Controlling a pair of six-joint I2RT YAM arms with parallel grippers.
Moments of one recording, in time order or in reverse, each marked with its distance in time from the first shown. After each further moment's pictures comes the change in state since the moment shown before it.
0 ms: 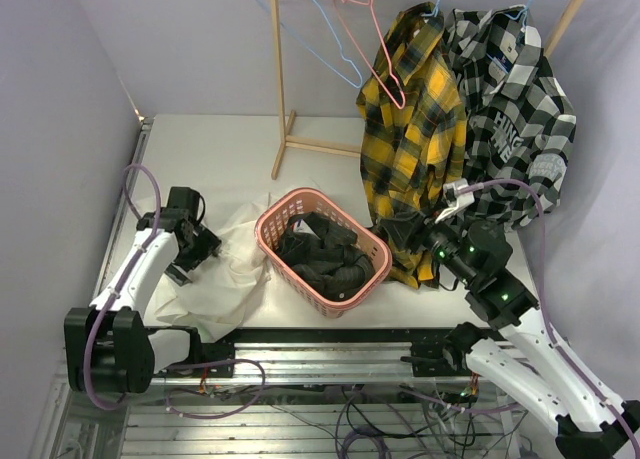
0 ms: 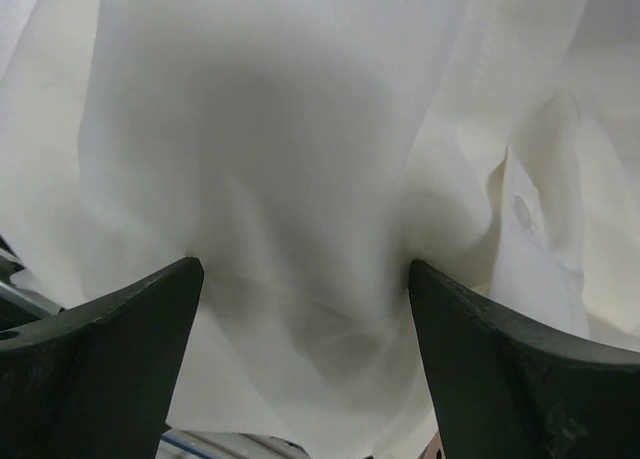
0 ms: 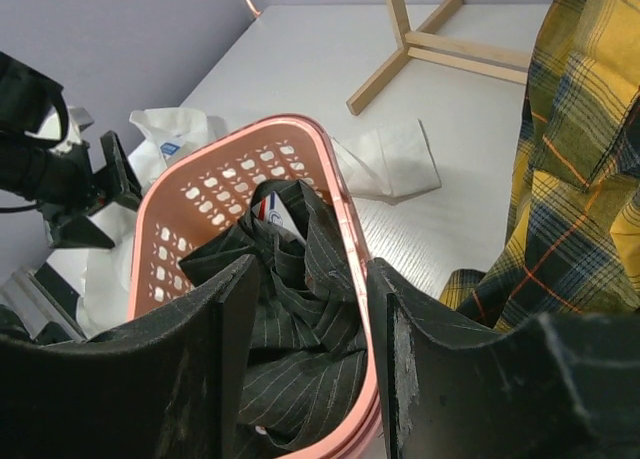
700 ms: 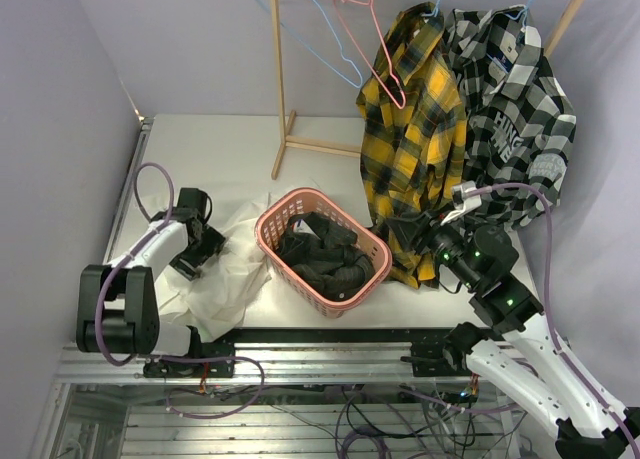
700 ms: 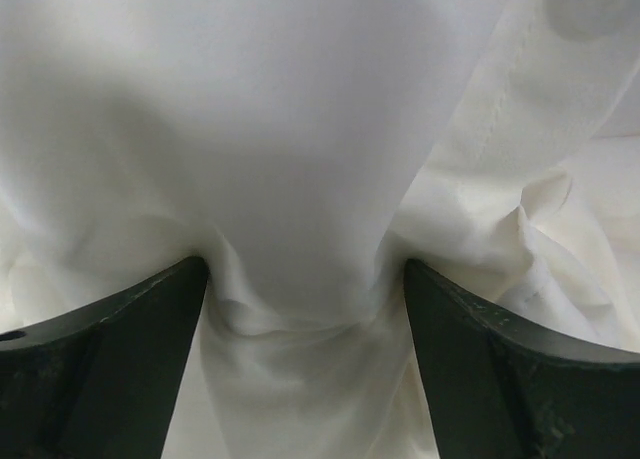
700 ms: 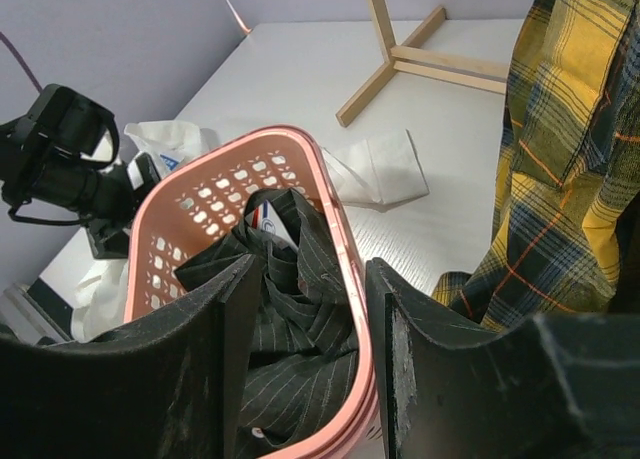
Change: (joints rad) left arm 0.000 0.182 -0.078 0.257 -0.022 -0.052; right arm 0.000 -0.046 0.000 -0.021 0.042 0.001
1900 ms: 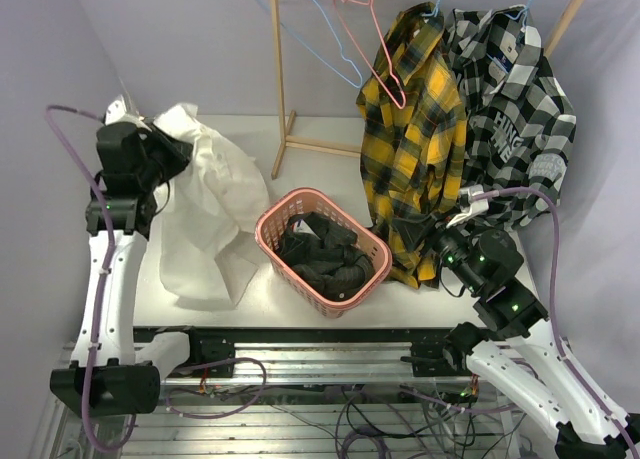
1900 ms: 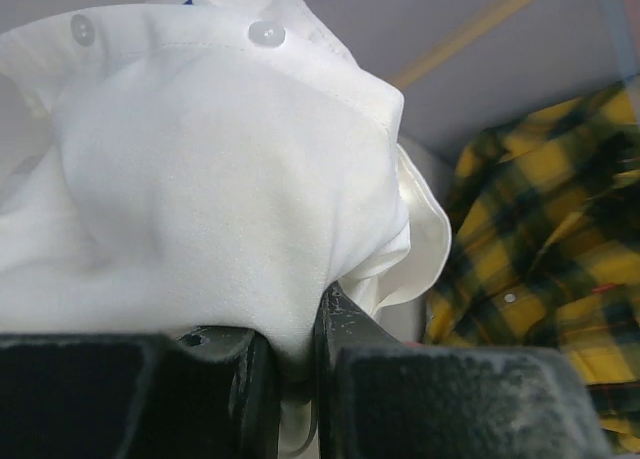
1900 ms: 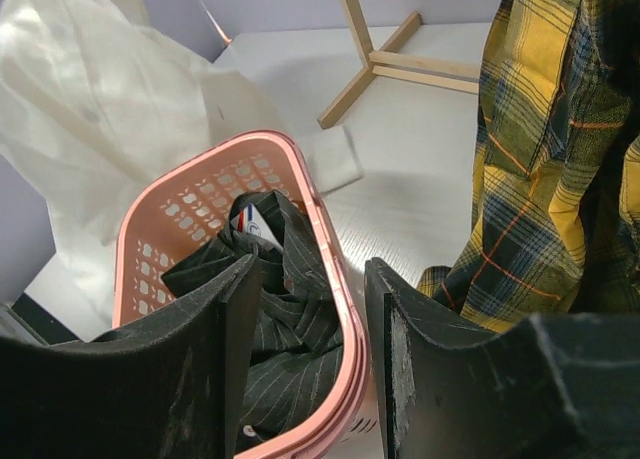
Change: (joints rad) left arm 0.106 -0.299 0.426 0.241 0.333 0.374; right arm 0.000 -0.041 0.001 -0.043 0.052 -0.001
